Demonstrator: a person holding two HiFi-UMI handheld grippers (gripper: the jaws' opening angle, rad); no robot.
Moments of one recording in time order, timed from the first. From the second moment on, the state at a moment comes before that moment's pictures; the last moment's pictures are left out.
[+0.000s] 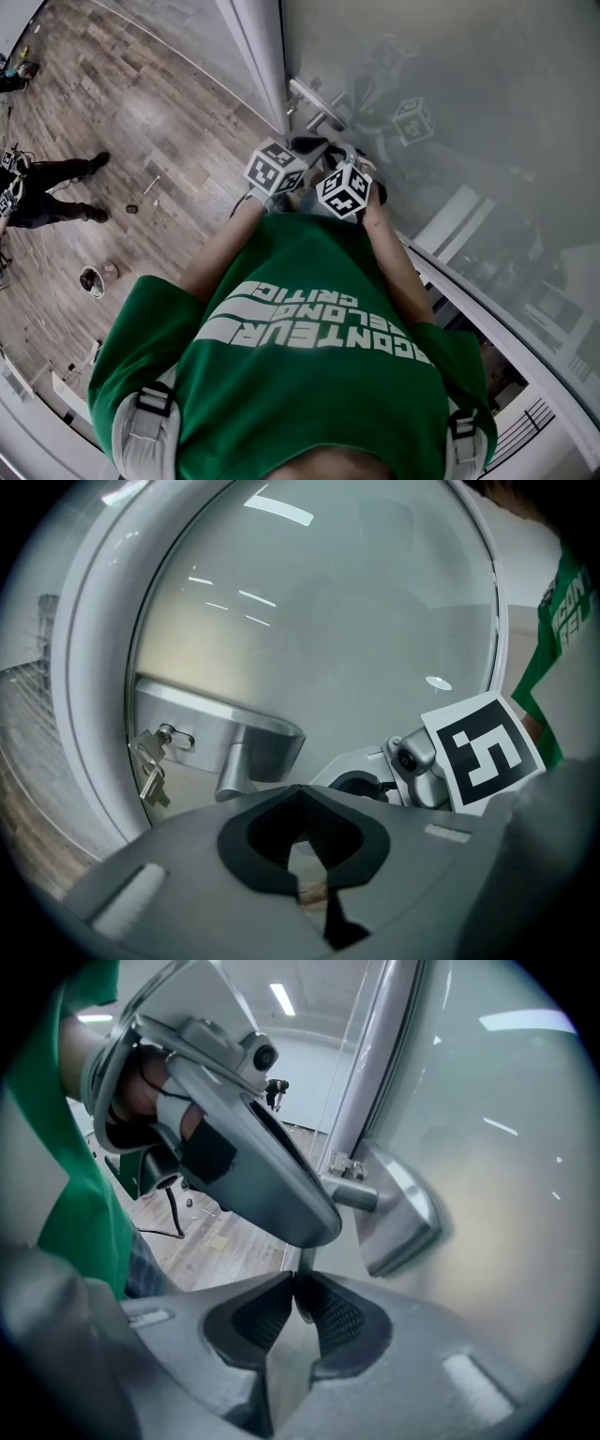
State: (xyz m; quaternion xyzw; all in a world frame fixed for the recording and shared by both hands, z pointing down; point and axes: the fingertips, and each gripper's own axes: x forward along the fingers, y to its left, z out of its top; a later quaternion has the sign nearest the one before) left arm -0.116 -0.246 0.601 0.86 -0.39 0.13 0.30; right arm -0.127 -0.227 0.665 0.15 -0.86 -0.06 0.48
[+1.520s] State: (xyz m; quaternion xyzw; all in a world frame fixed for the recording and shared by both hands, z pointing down) left arm -0.116 -0.306 0.593 0.84 -0.44 0.15 0.28; right arm -0.109 -0.282 0.647 0.19 -0.87 -0.05 0.46
